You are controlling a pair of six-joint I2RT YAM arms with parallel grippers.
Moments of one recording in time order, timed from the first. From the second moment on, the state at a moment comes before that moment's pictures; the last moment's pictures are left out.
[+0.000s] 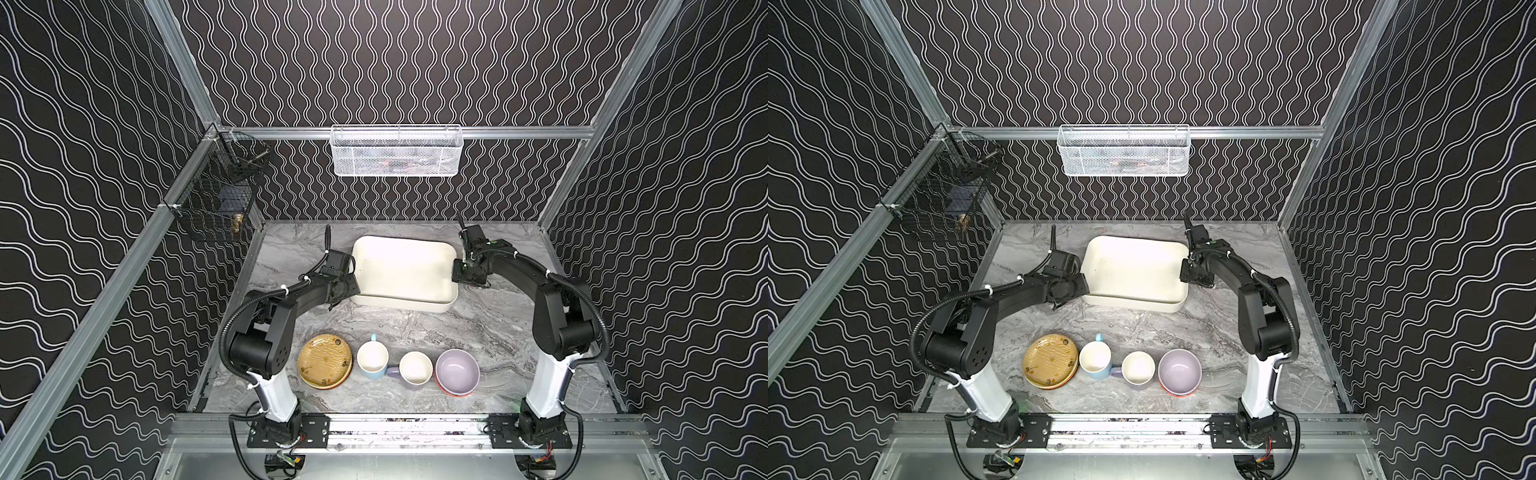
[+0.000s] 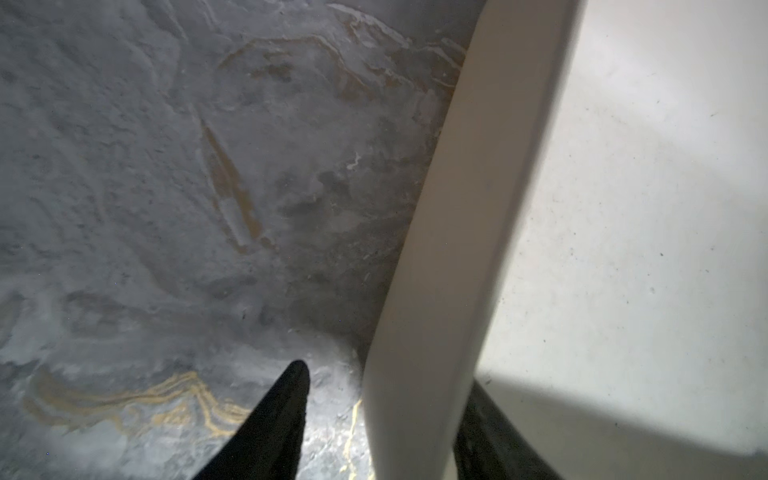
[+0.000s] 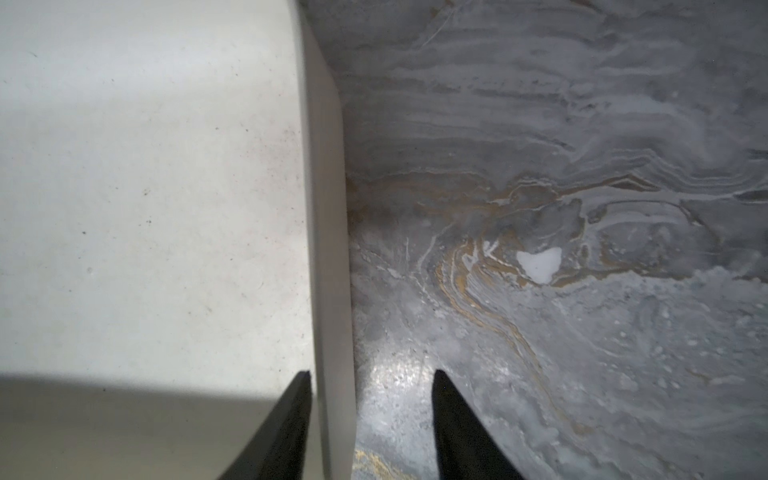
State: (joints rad) left arm -0.22 1.75 1.03 -0.27 -0.03 -0.60; right arm 0.30 1.90 1.47 -0.77 0.01 0.44
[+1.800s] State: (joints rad) left arm -0.77 1.13 0.74 -0.76 -0.04 -0.71; right arm 0.67 1.35 1.13 -0.82 0.04 0.48
